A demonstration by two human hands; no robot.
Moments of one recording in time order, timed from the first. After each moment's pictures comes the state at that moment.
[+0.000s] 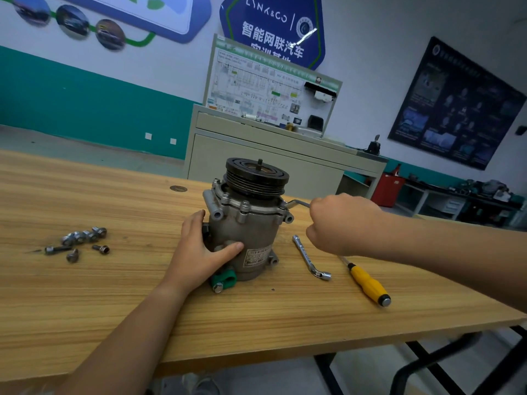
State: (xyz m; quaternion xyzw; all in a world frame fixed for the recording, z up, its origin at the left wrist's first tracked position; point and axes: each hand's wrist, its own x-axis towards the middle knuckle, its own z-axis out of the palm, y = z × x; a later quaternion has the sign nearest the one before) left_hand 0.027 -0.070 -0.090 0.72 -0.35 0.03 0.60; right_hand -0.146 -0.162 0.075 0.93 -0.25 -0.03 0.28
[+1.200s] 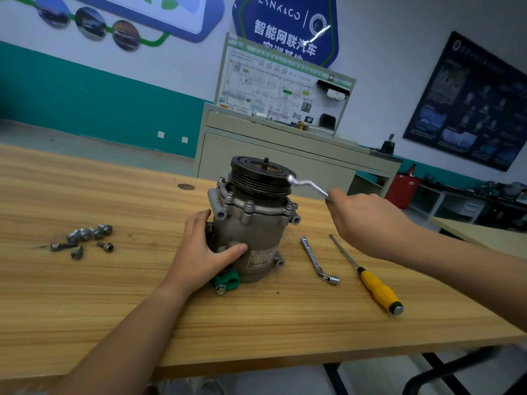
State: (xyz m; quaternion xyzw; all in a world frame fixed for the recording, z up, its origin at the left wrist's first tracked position) left_hand 0.028 -0.072 -0.094 0.72 -0.35 0.06 0.60; right_hand -0.152 -0.212 0.063 0.95 -0.20 0.12 0.23
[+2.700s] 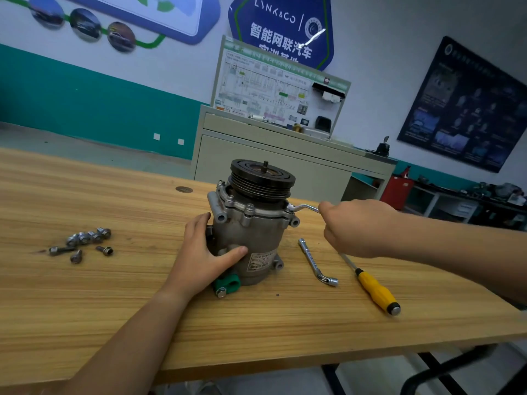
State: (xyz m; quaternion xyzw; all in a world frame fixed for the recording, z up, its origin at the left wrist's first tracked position) left_hand 0.027 -0.071 -0.092 0.72 -0.36 0.06 0.59; right_hand -0.146 -0.191 0.078 0.94 -0.22 -0.06 0.27
